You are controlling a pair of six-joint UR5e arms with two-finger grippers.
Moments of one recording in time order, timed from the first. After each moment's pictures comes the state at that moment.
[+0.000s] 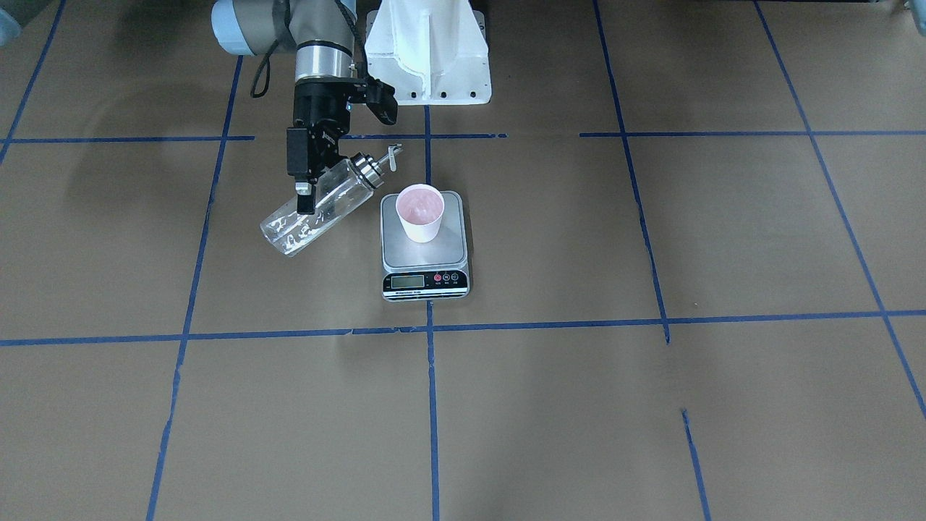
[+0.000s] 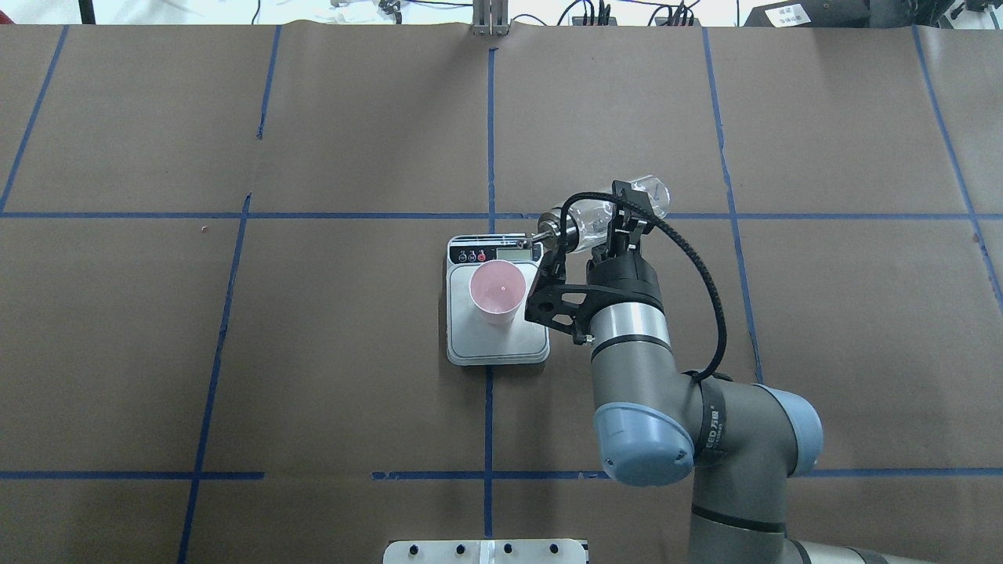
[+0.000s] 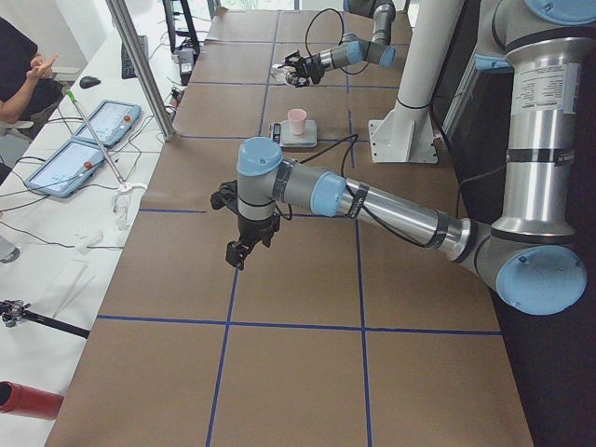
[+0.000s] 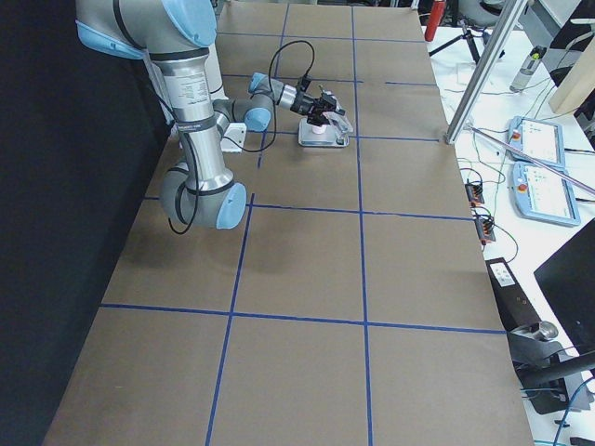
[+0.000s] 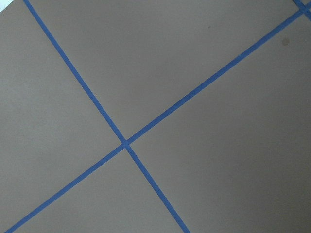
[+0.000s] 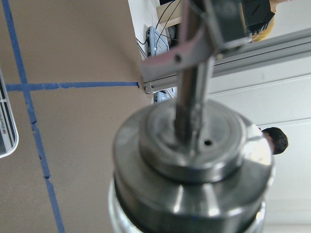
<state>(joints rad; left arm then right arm) -1.48 -1.55 -1.93 -1.51 -2.23 0.38 0.26 -1.18 1.93 -1.36 0.58 0.02</state>
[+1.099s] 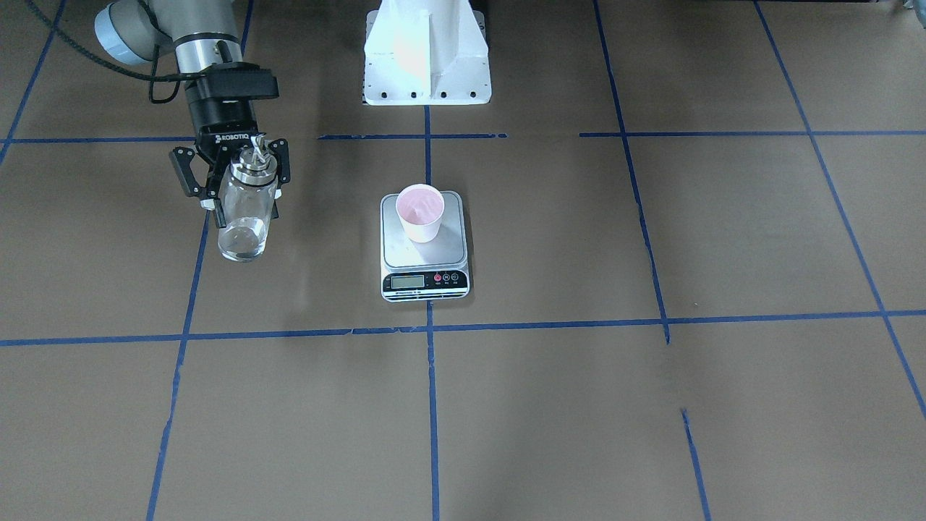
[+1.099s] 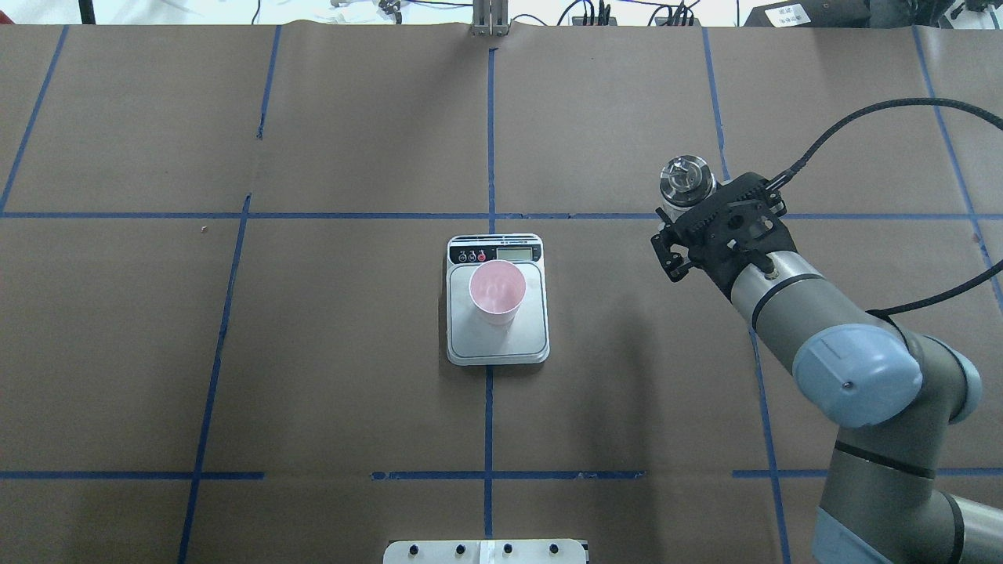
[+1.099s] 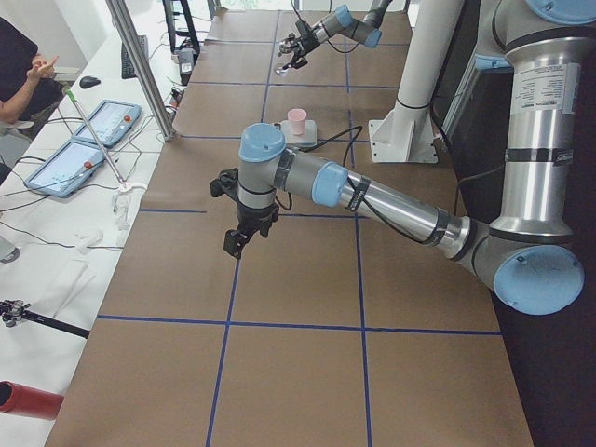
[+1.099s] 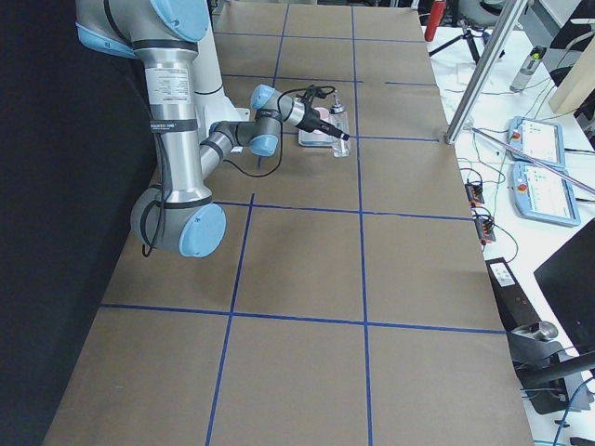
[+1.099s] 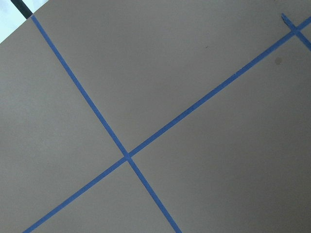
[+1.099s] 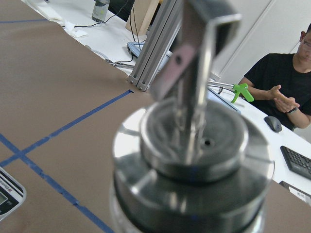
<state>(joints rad) -1.48 -1.56 -1.97 -1.51 -2.23 0.36 0.44 -1.45 2.02 -0.95 1.02 0.51</state>
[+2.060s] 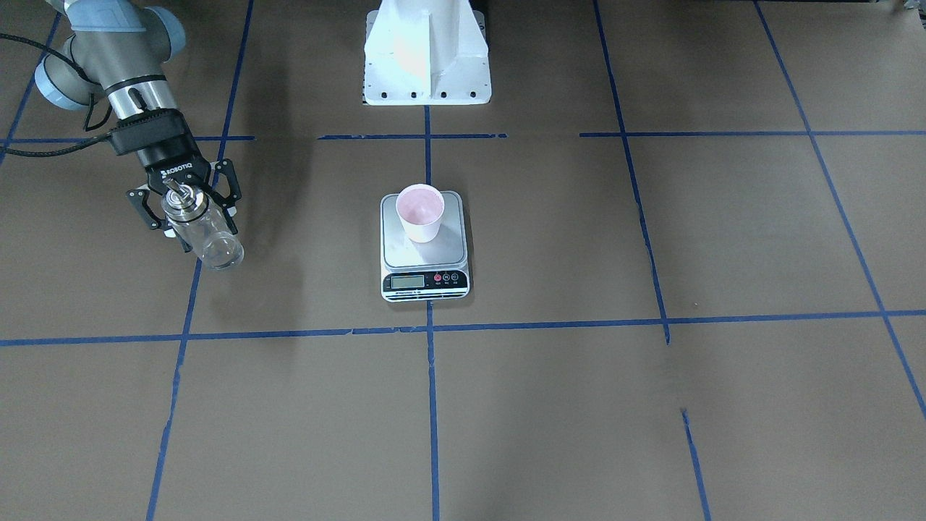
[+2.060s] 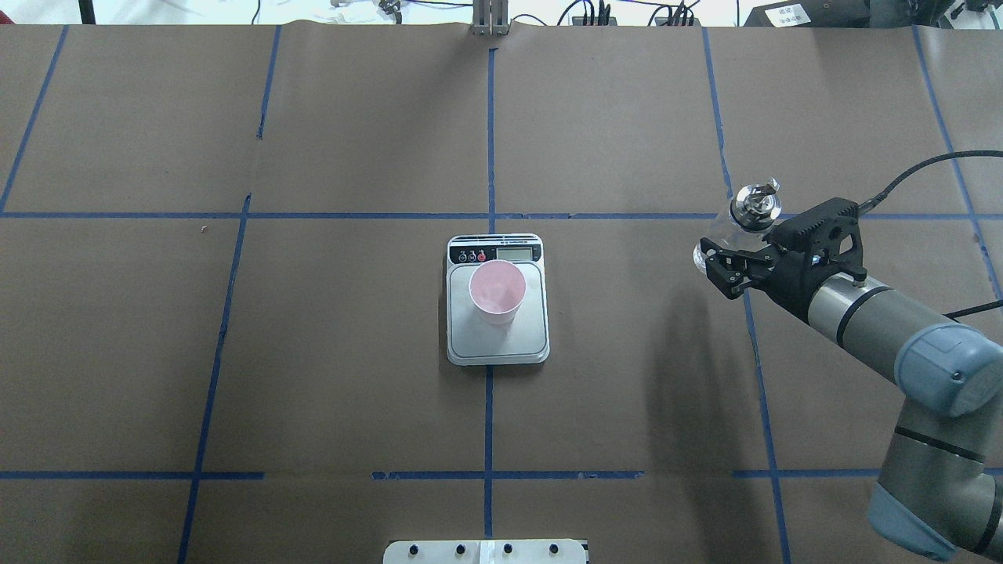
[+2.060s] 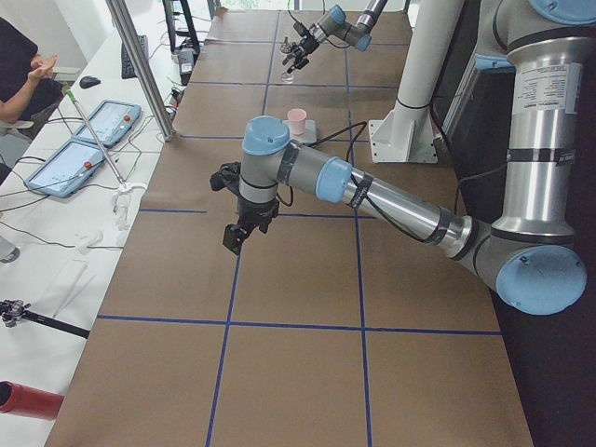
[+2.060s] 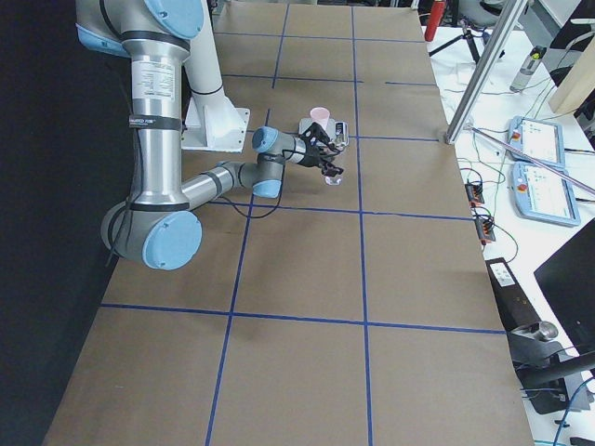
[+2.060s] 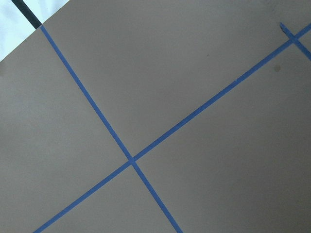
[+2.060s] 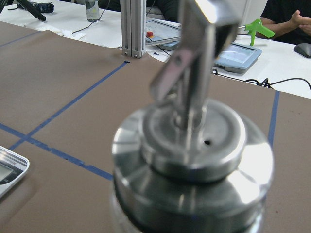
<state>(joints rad) -1.50 -1.56 -2.00 -1.51 -2.23 0.36 0.50 -1.61 1.85 -0.50 1.23 0.75</state>
